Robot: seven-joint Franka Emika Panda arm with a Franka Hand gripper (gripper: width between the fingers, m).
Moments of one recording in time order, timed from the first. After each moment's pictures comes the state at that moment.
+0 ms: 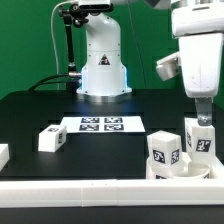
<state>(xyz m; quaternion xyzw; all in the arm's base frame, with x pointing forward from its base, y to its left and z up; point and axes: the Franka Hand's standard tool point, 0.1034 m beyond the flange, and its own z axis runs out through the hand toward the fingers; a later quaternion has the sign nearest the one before) 0.634 0.116 0.107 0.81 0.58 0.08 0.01</state>
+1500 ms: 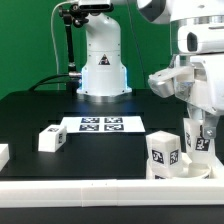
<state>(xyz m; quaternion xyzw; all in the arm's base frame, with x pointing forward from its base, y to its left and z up) 0.631 0.115 0.082 0.70 0.71 0.06 0.03</state>
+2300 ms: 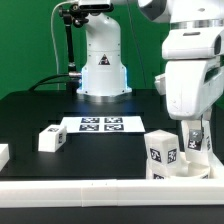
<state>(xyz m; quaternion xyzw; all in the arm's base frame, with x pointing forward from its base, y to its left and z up) 0.627 0.113 0.079 0.89 0.46 0.05 0.00</state>
